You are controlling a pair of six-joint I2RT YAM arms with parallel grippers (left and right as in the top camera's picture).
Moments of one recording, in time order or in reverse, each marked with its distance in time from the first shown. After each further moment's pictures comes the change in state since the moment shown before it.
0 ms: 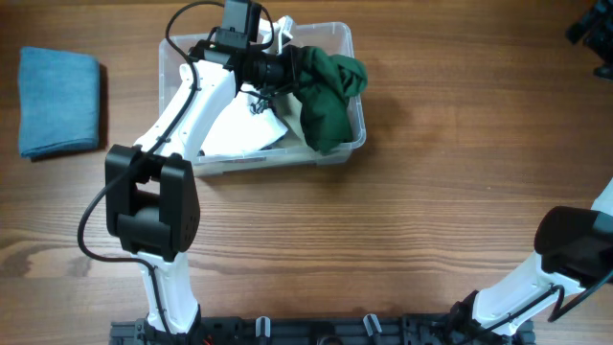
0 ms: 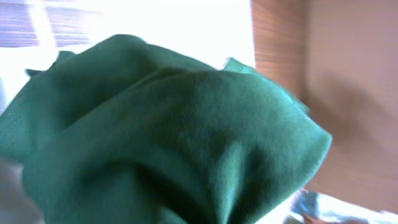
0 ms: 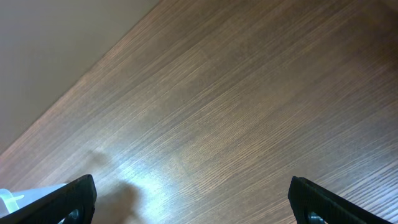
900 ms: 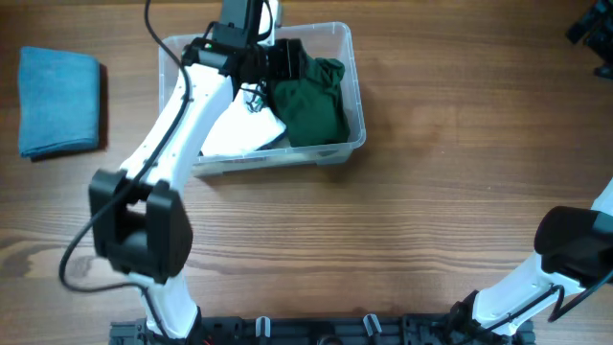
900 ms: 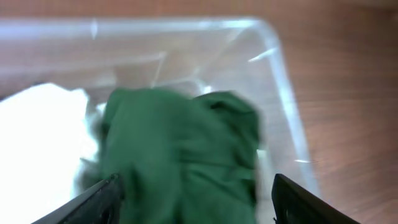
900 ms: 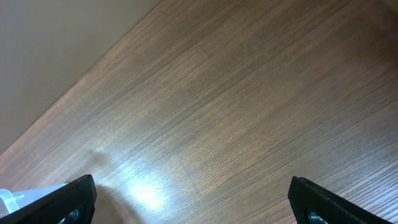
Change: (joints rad) left arm -0.037 -0.135 0.000 -0.012 -0.409 0.138; right arm 0.000 0.000 0.000 0.000 0.000 0.000
